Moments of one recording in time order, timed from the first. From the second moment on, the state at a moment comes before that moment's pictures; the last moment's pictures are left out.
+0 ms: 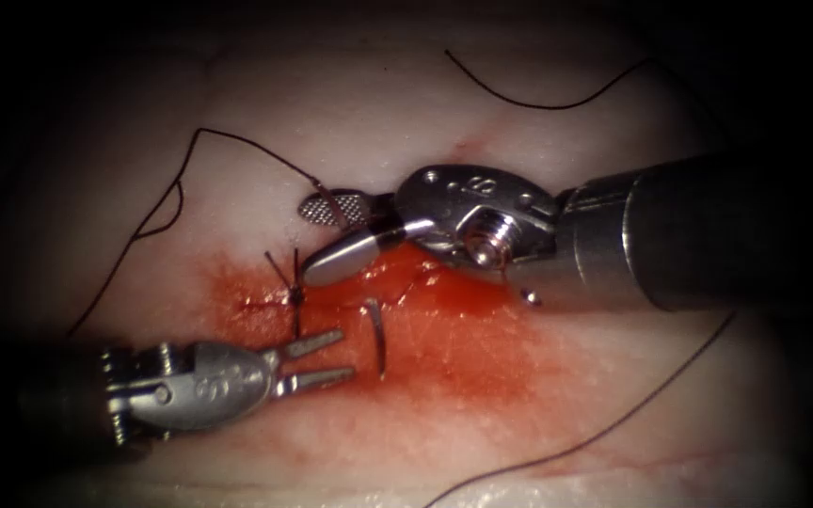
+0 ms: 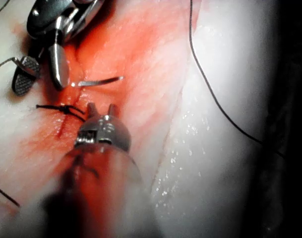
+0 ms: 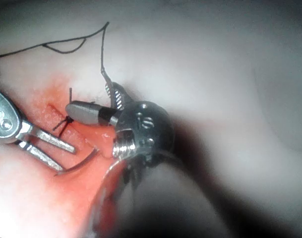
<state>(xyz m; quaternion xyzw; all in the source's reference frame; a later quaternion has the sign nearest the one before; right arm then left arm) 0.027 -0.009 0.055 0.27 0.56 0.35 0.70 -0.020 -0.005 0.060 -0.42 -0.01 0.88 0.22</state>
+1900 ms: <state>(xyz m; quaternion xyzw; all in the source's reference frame) 0.019 -0.008 0.053 0.28 0.54 0.44 0.66 -0.022 0.000 0.058 -0.54 -0.30 0.71 0.33</state>
